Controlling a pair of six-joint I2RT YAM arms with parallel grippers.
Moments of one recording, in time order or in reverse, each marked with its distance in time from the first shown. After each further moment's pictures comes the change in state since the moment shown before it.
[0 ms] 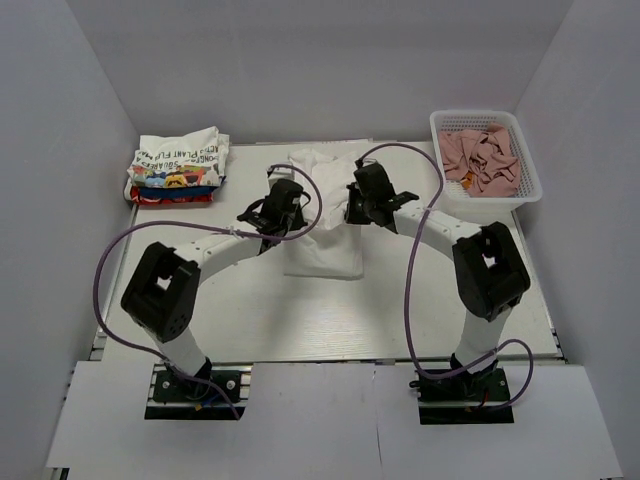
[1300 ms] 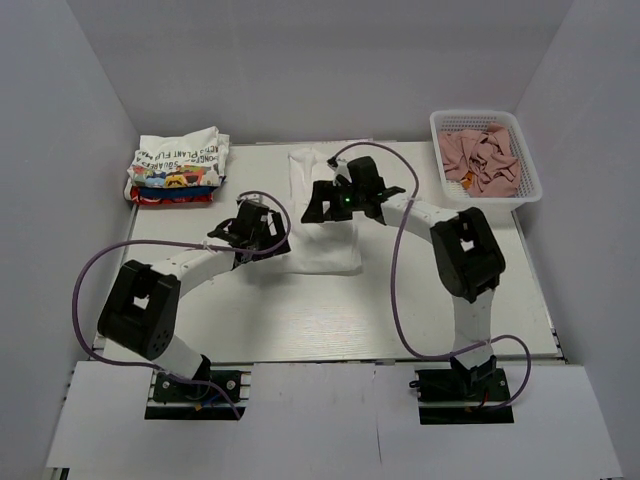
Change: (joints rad) left arm 0.163 -0.116 -0.216 -0.117 0.214 -0.044; right arm -0.045 0.197 0.140 0.148 -0.561 -0.064
